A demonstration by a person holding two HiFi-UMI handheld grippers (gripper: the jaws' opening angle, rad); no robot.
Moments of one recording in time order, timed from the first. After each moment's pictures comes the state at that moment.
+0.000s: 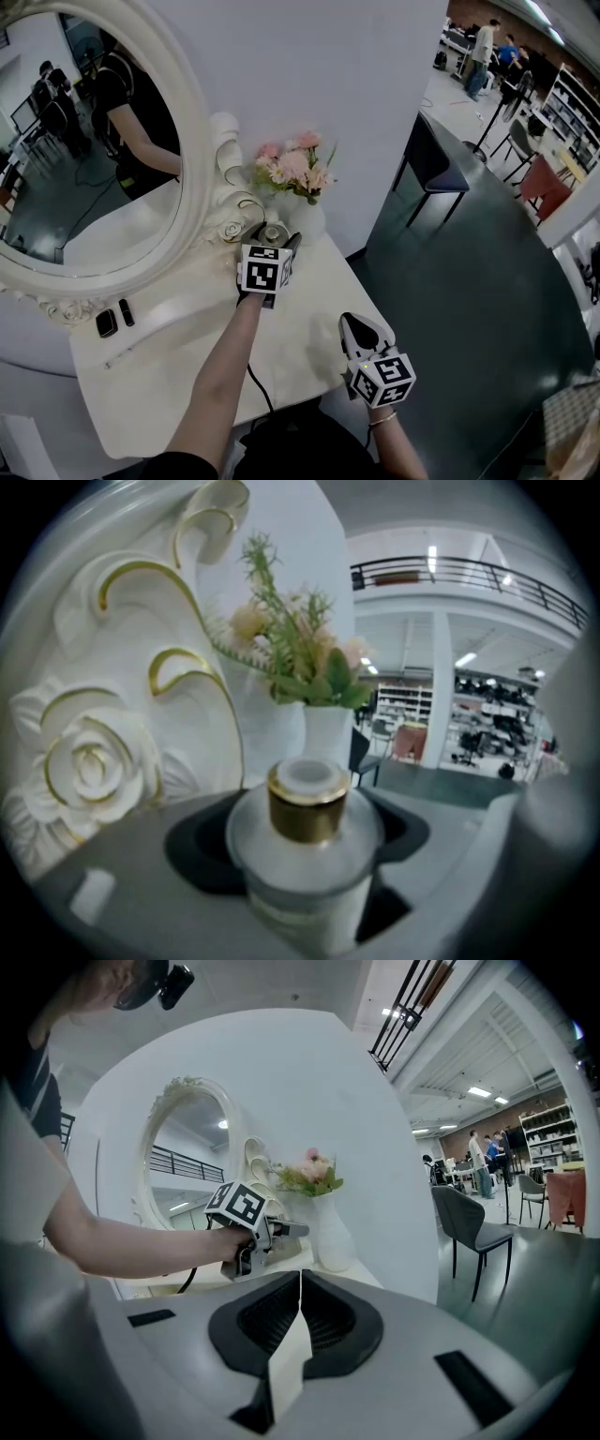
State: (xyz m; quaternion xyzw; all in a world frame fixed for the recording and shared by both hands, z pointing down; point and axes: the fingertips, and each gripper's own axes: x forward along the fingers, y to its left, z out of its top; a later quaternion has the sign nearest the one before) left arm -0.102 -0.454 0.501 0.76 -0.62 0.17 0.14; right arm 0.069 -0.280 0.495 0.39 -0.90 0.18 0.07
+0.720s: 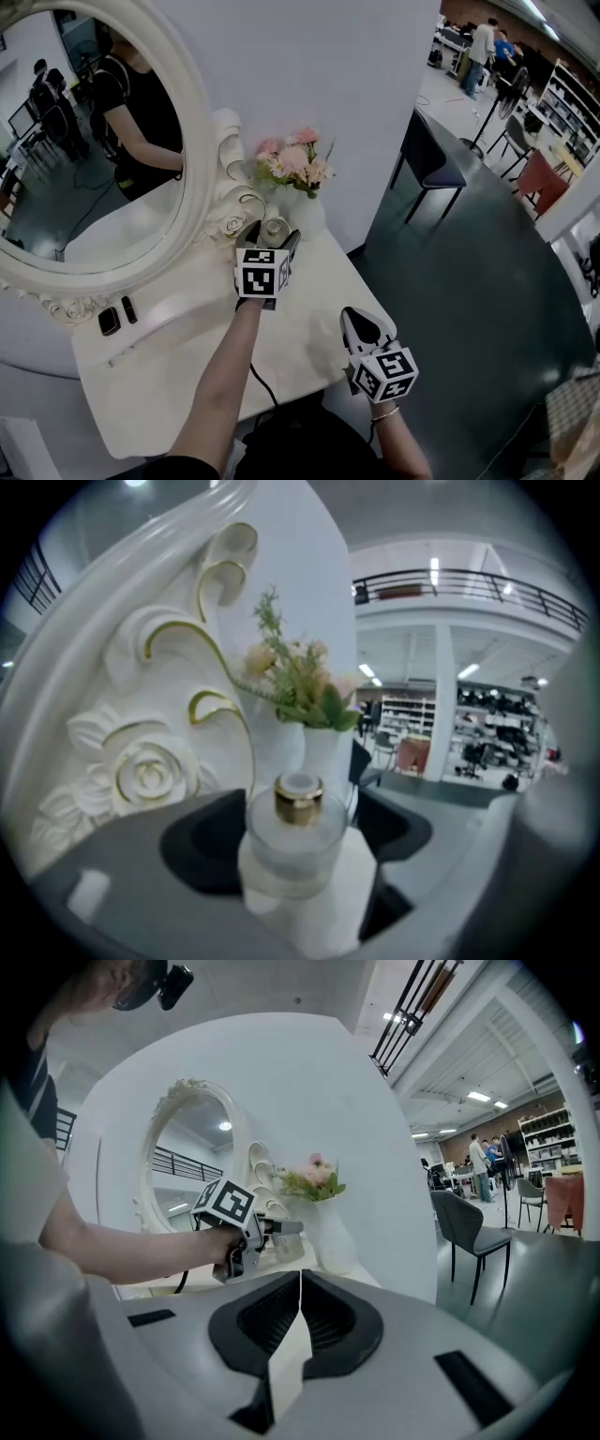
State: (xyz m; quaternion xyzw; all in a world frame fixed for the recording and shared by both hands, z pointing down) left arm -0.106 -0.431 0.477 0.75 -0.63 0.13 0.12; right arm 0.068 -0.273 0.488 0.40 -0.90 0.17 0.06
